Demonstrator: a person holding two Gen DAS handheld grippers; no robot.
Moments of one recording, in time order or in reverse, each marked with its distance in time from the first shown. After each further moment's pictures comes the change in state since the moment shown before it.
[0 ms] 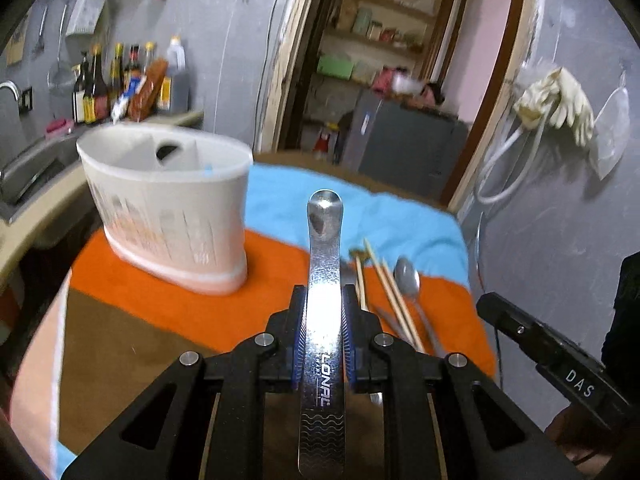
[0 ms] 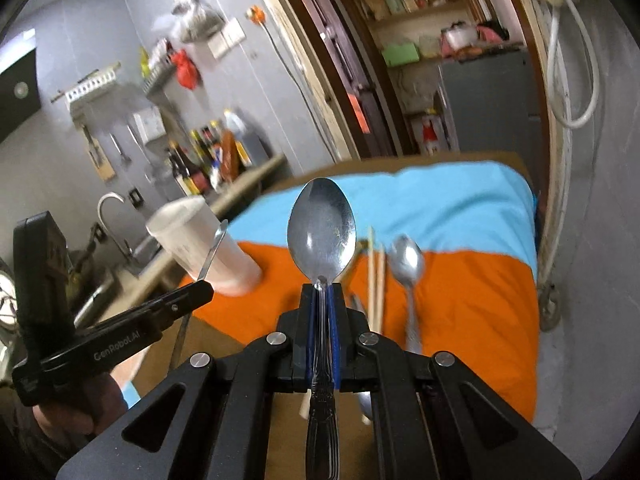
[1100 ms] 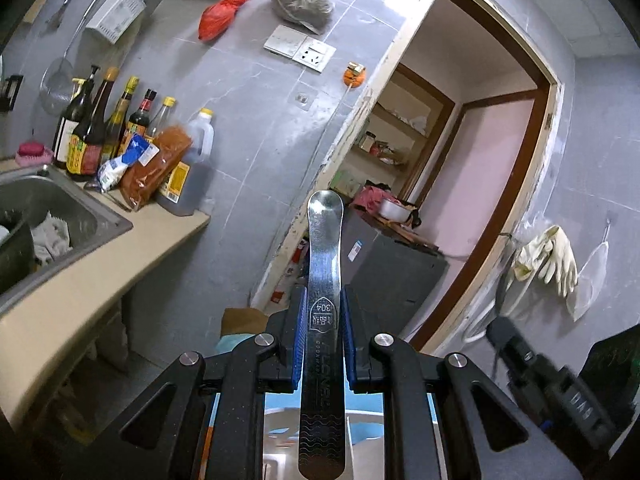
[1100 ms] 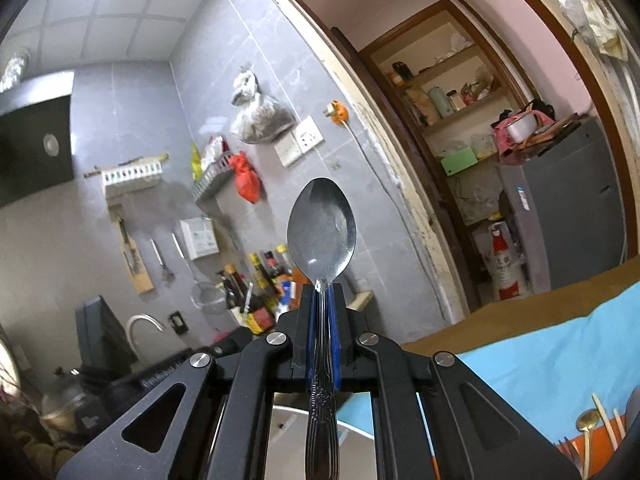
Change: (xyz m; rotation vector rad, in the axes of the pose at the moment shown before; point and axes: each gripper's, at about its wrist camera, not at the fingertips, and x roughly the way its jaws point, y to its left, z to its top) left arm 0.024 0.253 0.150 -0.172 -0.346 -0.275; right arm 0.138 0.153 0.087 0.017 -0.476 0.159
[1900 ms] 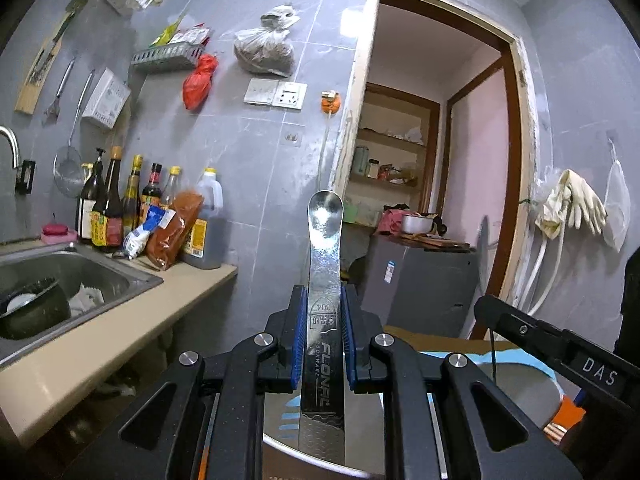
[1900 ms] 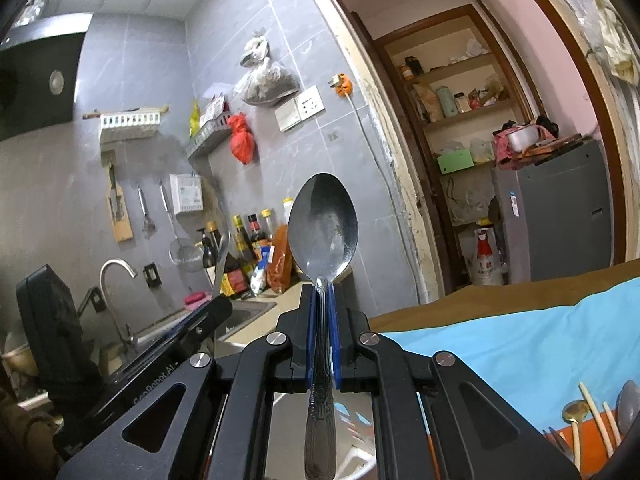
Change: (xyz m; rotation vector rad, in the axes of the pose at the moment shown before) left arm -0.007 -0.028 -0.065 0.293 -0.166 0.134; right arm 0.007 -0.001 -0.043 -0.145 0.067 -0.044
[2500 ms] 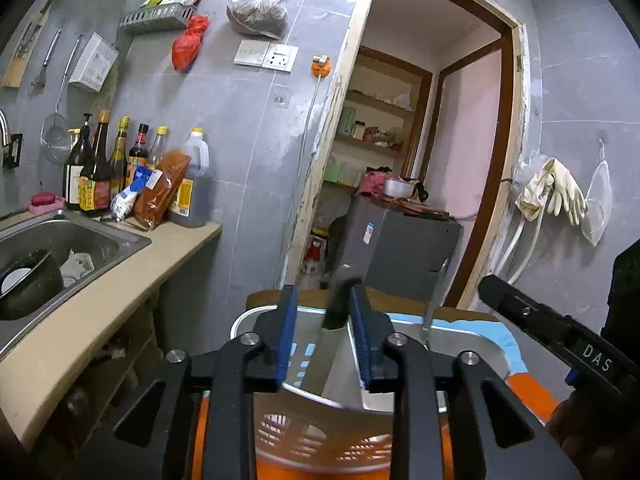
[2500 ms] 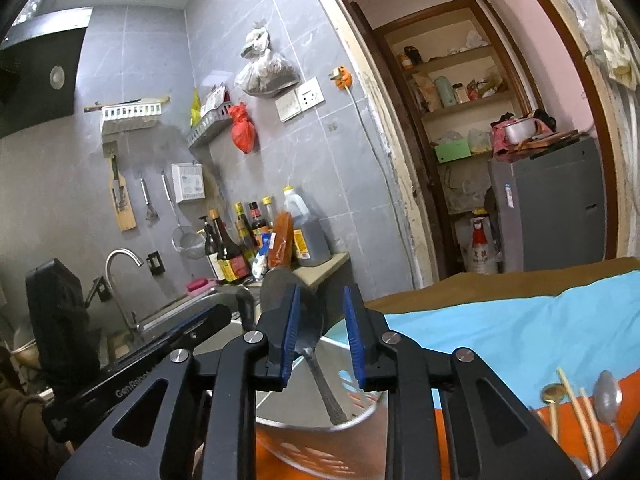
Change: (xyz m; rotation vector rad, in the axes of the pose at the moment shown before) left arm -0.023 0.001 0.012 -0.054 0.176 -0.077; right arm -0.028 0.007 0.010 0.003 0.053 -0.021
